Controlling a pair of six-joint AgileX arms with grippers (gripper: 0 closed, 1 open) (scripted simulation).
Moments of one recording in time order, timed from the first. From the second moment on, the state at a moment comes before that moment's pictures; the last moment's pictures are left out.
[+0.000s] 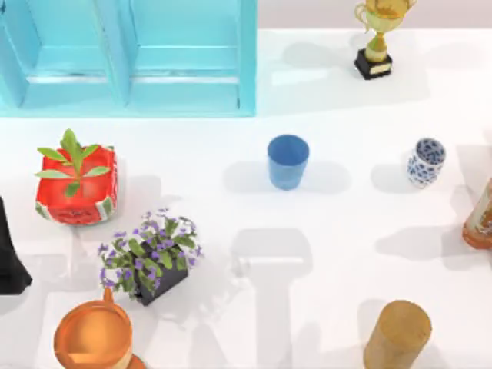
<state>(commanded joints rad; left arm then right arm) 0.00 0.00 0.00 0.00 0.00 0.00 0.03 0.36 0.37 -0.27 0.00 0.04</state>
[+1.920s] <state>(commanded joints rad) 0.00 0.00 0.00 0.00 0.00 0.00 0.18 2.31 2.10 -1.36 0.00 0.20</state>
